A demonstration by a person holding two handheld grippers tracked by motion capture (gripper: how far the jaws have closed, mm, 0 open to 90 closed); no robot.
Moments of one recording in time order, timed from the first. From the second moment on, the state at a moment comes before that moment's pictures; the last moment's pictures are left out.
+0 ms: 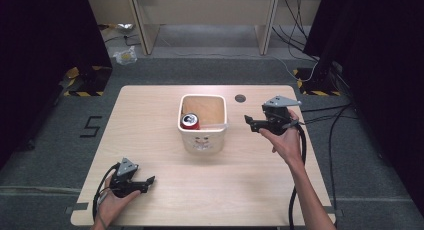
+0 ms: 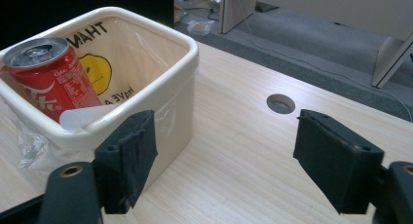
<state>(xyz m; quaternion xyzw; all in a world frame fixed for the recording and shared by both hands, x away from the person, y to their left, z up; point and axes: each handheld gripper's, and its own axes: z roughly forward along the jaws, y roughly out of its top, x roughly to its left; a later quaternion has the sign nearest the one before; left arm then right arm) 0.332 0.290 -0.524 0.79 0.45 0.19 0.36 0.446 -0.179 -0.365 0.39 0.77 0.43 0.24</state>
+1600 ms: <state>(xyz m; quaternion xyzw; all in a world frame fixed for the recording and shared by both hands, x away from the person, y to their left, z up) 0.332 0.290 -0.524 0.79 0.45 0.19 0.36 0.399 -0.187 -0.391 0.37 0.77 0.45 0.25</state>
